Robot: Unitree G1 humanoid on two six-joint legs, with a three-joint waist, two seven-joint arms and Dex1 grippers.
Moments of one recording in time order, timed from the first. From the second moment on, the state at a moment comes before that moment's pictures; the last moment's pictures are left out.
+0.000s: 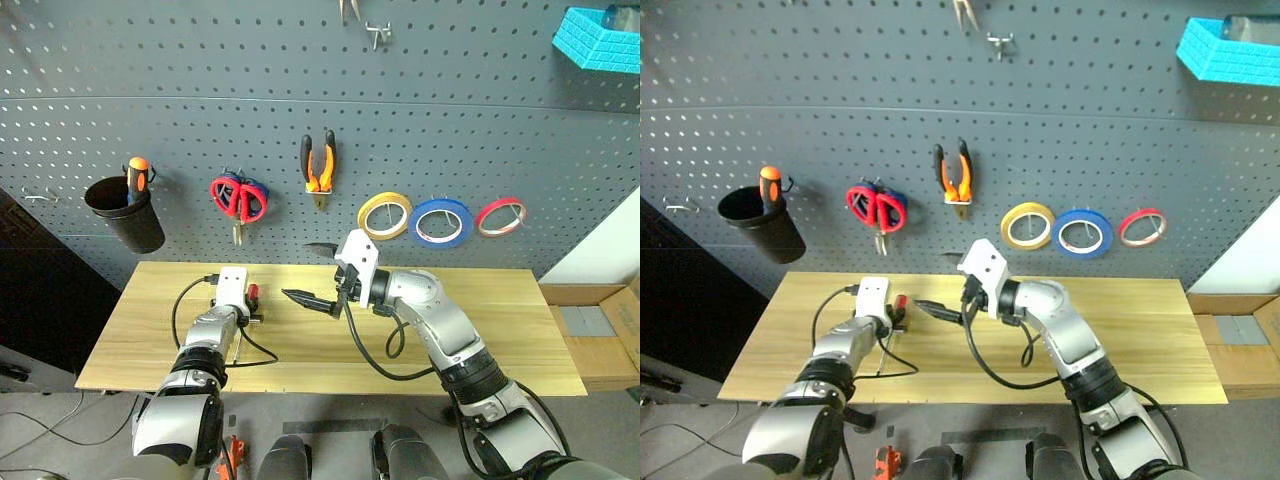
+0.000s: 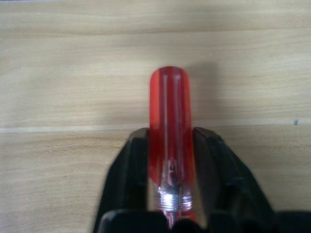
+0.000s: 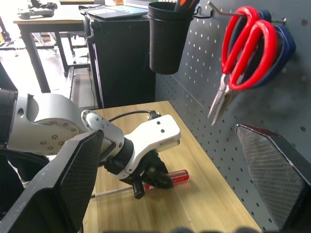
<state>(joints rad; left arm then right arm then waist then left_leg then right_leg) -0.62 0.31 0.15 0.98 -0.04 0.30 -0.21 -0.54 -0.12 0.35 0.07 0.17 0.23 0.78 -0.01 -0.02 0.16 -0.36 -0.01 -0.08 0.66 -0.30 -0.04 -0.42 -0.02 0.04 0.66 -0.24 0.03</state>
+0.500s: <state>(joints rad) -0.37 0.41 0.03 0.53 0.04 0.30 -0.27 -0.53 -0.13 0.33 0.03 0.19 0.25 0.80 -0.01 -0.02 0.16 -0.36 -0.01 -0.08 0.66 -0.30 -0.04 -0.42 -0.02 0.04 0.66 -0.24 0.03</state>
